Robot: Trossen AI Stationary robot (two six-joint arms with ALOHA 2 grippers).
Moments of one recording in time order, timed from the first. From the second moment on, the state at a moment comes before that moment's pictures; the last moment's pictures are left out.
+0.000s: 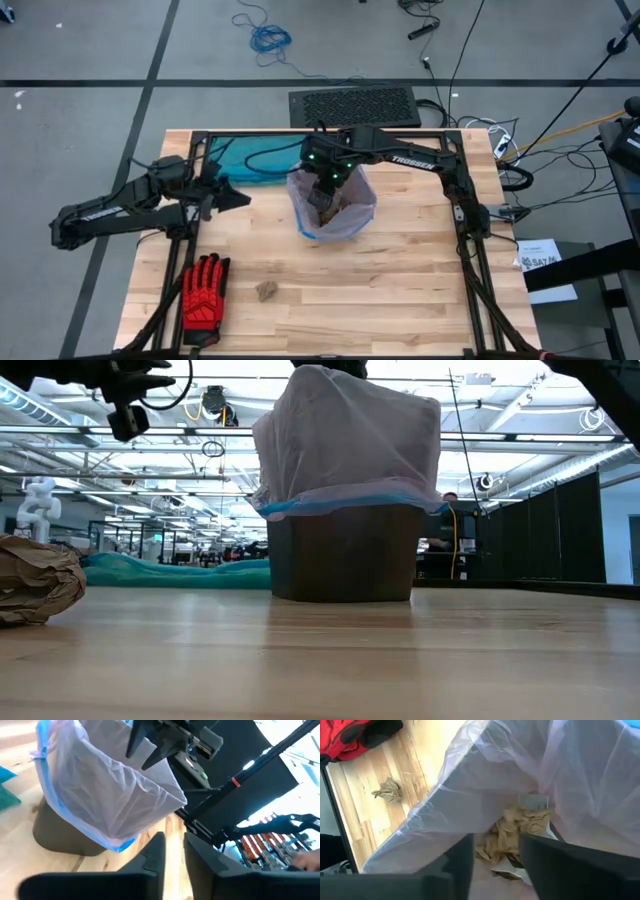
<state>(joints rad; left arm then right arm) 0.33 0.44 0.52 -0.28 0.47 -0.67 -0.14 2.11 2.35 -1.38 -0.14 0.31</state>
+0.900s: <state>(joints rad) -0.05 0.75 0.52 -0.40 0.67 -0.66 -0.14 1.75 2.36 -1.35 -0.18 0.46</state>
